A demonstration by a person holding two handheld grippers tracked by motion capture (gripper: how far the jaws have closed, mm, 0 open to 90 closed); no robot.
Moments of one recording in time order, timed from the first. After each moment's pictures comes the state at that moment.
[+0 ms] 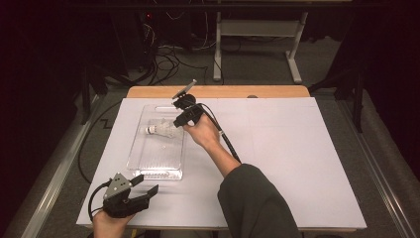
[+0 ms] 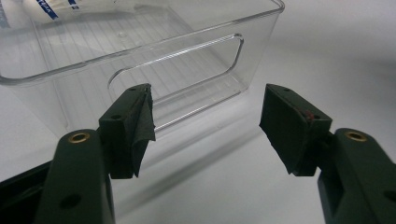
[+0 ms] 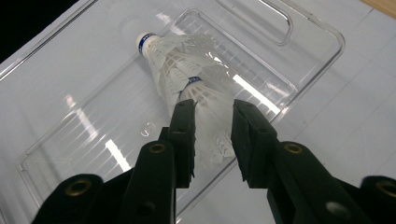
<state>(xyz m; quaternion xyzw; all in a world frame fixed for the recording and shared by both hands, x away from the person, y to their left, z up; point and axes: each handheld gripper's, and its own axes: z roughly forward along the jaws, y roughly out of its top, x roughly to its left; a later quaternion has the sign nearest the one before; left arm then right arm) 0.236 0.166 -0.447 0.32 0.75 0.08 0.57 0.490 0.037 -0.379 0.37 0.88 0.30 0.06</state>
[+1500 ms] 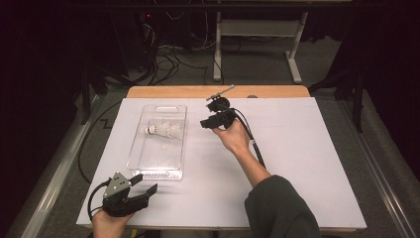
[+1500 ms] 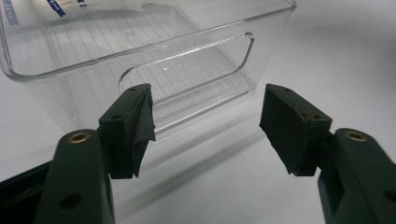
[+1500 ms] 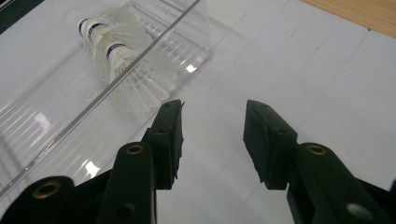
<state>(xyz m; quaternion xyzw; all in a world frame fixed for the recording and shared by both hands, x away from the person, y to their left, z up) 0.240 0.169 -0.449 0.32 0.75 0.09 0.57 0.478 -0.056 -0.385 0.41 0.84 0.34 0.10</state>
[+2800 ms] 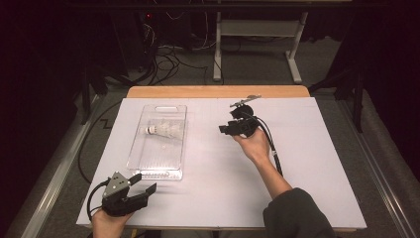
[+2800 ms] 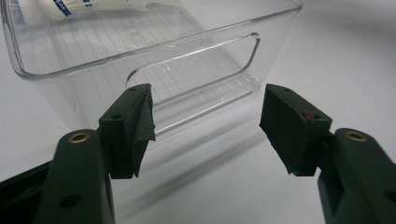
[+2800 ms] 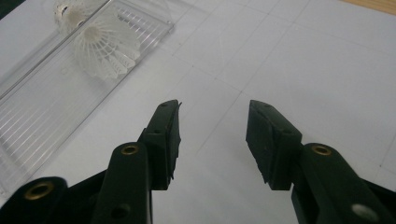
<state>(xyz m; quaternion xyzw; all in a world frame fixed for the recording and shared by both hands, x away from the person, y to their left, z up) 0.241 0.170 -0.449 0.31 0.75 0.10 0.57 0.459 -0.118 -0.398 0.43 0.82 0.36 0.10</state>
